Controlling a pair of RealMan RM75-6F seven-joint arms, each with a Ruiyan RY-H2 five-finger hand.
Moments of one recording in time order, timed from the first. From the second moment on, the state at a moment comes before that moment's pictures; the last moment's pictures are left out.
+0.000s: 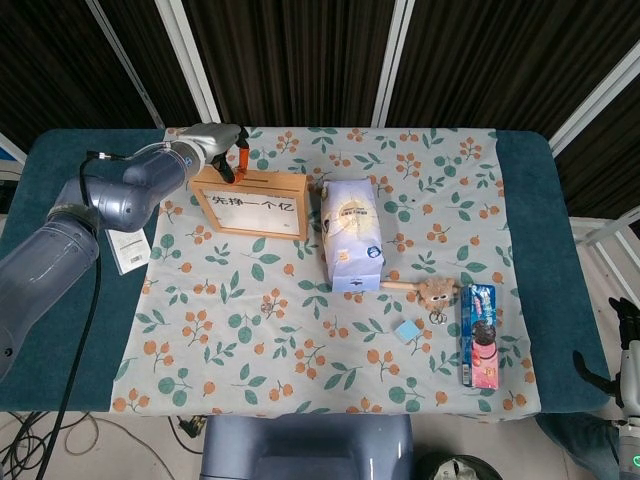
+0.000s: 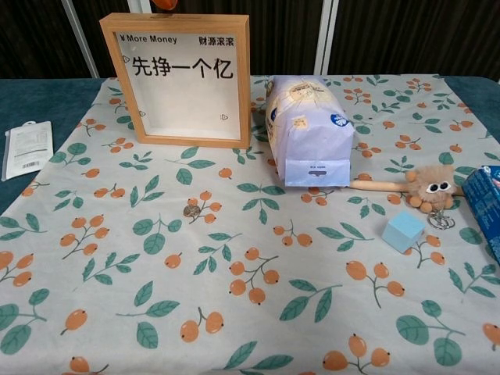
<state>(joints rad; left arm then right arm) -1.56 -1.26 0.00 -0.80 0.56 -0.18 -0.10 -0.01 -1.08 0.16 -1.82 -1.19 1.48 0.02</state>
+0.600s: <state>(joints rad) -1.52 -1.27 -0.10 -0.82 0.72 -0.15 -0.16 -0.02 -1.08 0.17 -1.82 -1.16 1.48 0.02</state>
